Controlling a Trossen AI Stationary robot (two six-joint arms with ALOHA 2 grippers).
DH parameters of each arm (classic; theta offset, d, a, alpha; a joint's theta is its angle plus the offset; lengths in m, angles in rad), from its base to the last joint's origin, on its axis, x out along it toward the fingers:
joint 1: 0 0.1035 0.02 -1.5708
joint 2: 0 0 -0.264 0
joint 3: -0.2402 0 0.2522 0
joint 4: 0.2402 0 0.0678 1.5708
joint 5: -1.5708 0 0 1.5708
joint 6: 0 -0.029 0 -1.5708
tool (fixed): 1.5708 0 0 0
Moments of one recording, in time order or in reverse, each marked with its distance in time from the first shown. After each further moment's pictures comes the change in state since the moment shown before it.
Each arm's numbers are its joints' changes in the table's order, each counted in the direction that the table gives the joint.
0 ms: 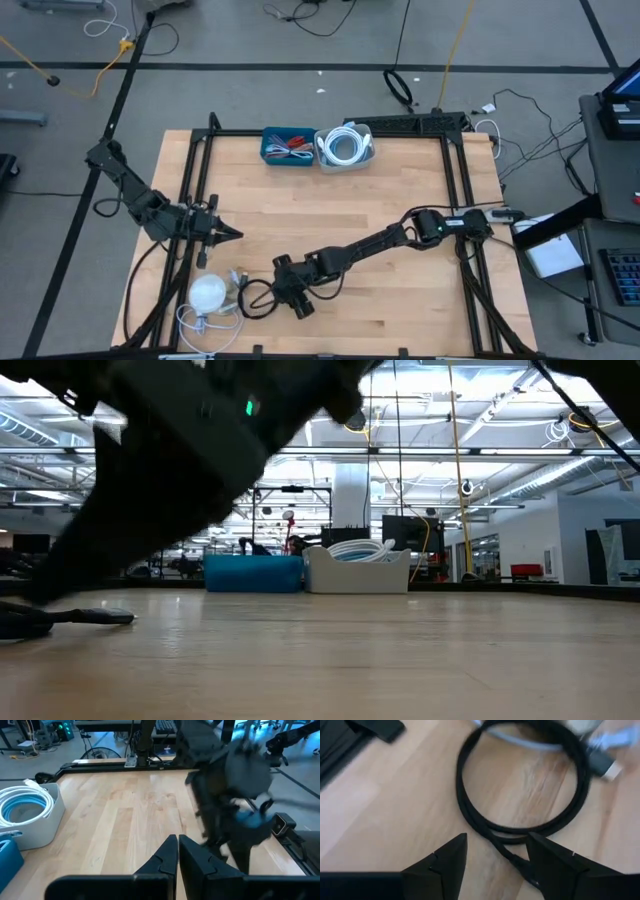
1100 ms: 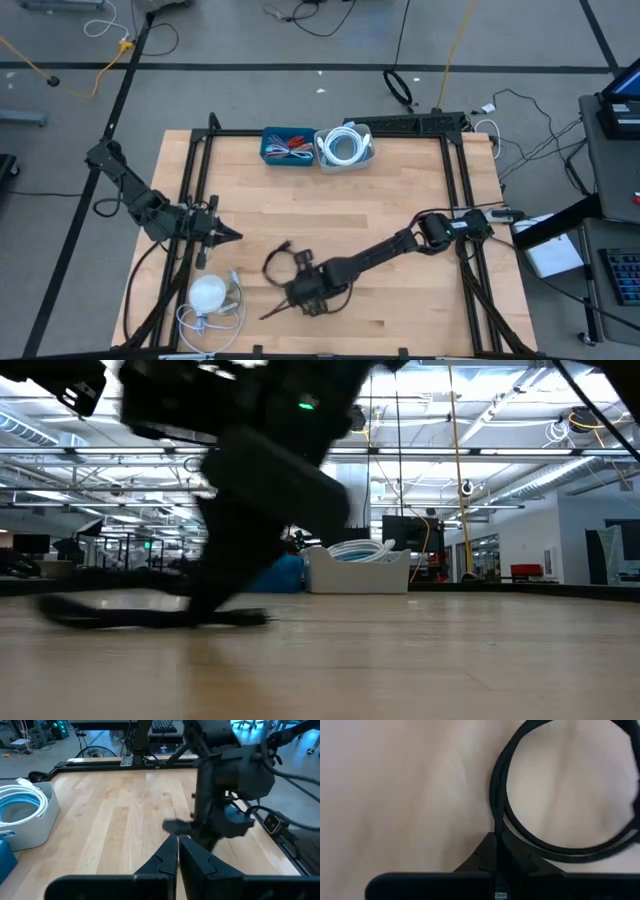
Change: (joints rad) left arm 0.000 0.000 0.000 0.000 -0.023 0.004; right arm 0.052 -0.011 -0.004 0.422 -0.348 -0.088
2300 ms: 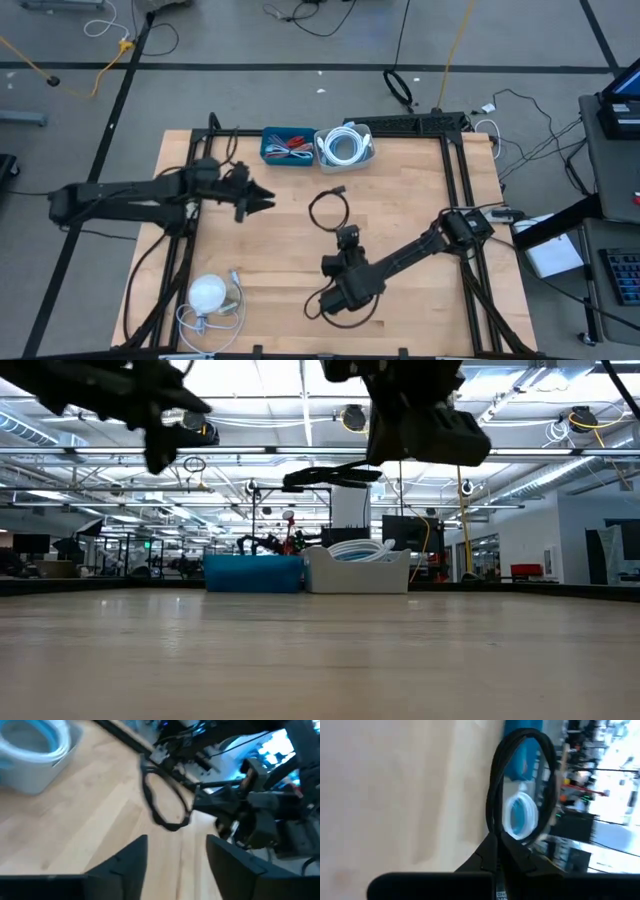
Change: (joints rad) left arm 0.947 0.238 0.002 -0.295 -0.865 0.305; right arm 0.122 -0.194 0.005 0.858 -0.796 -0.373
